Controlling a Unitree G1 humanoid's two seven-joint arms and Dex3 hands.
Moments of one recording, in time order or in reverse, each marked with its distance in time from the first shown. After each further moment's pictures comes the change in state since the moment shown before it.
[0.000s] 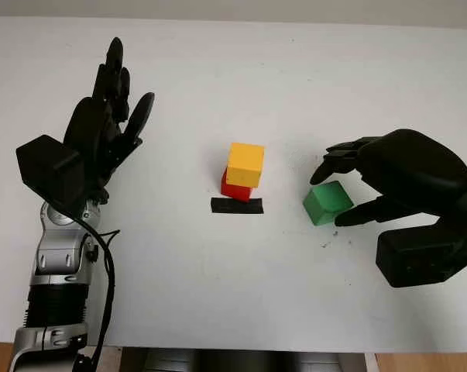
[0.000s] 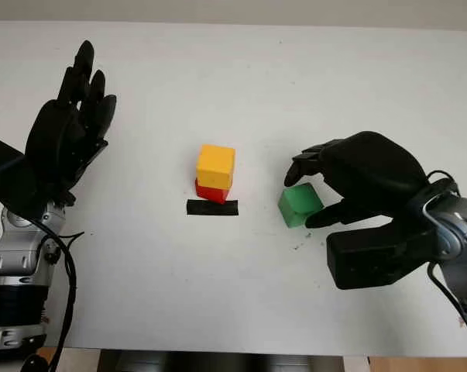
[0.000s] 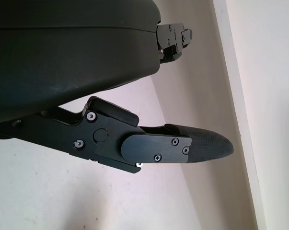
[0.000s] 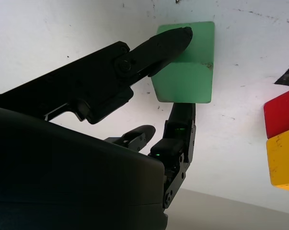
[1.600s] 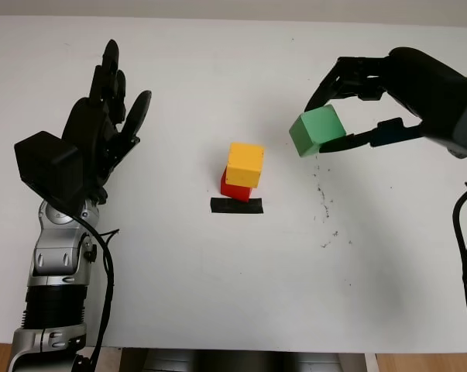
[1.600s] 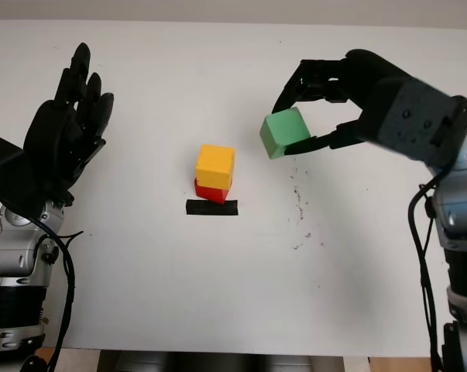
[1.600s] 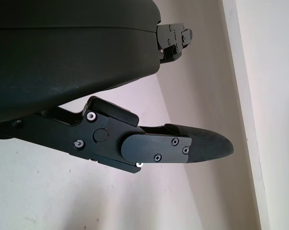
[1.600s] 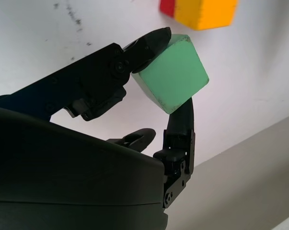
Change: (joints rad) left arm 0.002 -0.003 0.001 -0.008 -0.010 0.036 0.021; right arm -0.467 0.136 -0.031 0.137 0.519 0.597 0.263
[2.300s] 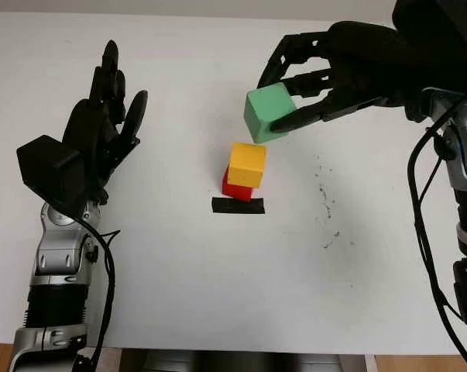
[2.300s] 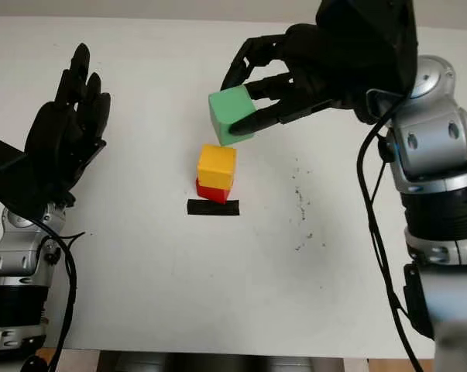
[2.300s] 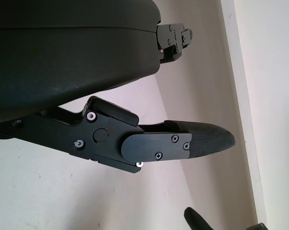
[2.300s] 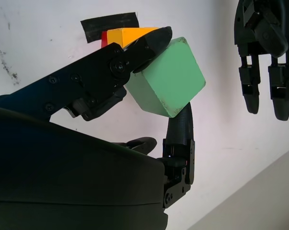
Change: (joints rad) left arm -0.002 -0.004 -0.004 0.032 0.002 -0.054 0.005; right arm -0.253 0.112 0.169 0.076 0.093 0.338 0.104
